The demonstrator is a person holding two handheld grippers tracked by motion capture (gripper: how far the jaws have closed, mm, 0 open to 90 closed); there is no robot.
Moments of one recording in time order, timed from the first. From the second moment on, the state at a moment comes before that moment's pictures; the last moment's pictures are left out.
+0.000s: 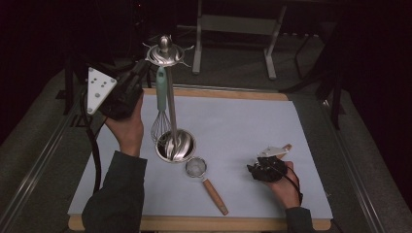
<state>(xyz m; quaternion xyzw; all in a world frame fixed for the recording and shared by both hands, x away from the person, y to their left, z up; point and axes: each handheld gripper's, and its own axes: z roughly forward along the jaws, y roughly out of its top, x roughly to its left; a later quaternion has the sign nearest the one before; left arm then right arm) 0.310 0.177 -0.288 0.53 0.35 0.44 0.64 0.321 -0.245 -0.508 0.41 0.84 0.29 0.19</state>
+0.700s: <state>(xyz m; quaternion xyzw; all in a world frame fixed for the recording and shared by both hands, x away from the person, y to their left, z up) 0.334 0.183 -0.280 0.53 0.36 0.44 0.63 0.322 -0.246 -0.511 0.41 0.85 0.29 0.18</state>
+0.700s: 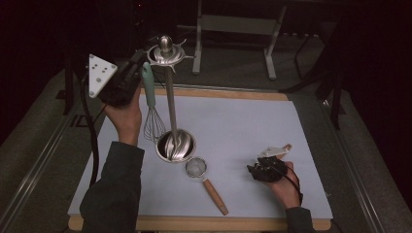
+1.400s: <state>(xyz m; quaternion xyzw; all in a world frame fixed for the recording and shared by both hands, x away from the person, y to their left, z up) 0.324 0.196 -0.284 0.54 0.36 0.44 0.62 0.323 -0.248 -0.513 0.41 0.85 0.29 0.18</state>
